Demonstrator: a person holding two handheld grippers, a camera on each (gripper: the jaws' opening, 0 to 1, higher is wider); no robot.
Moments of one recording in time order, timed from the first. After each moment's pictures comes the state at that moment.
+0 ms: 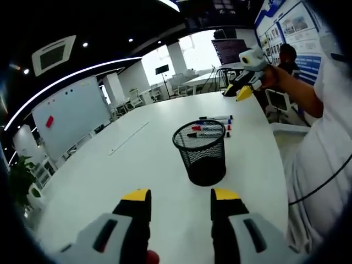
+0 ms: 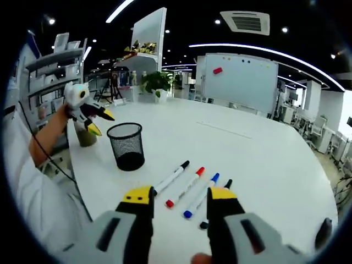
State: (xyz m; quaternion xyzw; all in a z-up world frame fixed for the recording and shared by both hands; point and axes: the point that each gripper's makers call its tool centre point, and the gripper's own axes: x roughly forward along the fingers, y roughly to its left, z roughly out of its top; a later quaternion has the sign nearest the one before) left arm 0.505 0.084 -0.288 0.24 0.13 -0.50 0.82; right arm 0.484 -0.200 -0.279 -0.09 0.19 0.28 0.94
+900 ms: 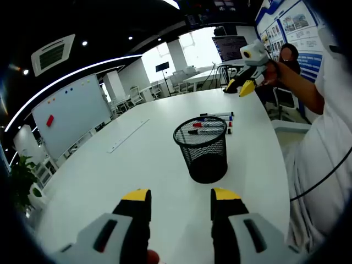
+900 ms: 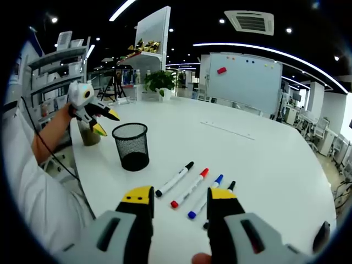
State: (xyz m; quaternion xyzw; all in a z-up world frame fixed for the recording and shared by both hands) left arm 0.510 0.087 -0.291 0.25 0.14 -0.49 0.82; right arm 0.478 -0.193 -0.272 -0.10 0.19 0.29 0.93
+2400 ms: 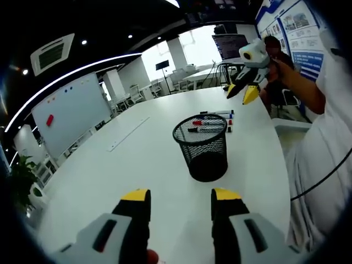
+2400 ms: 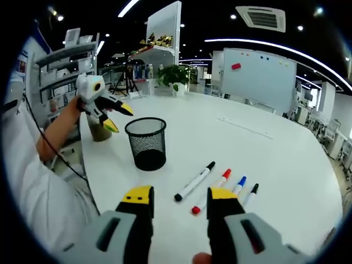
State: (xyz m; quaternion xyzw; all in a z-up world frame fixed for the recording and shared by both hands) left arm 0.509 0.086 -0.295 0.26 0.14 -0.49 0.82; right arm 0.476 -0.151 -0.291 -0.11 0.21 0.34 0.91
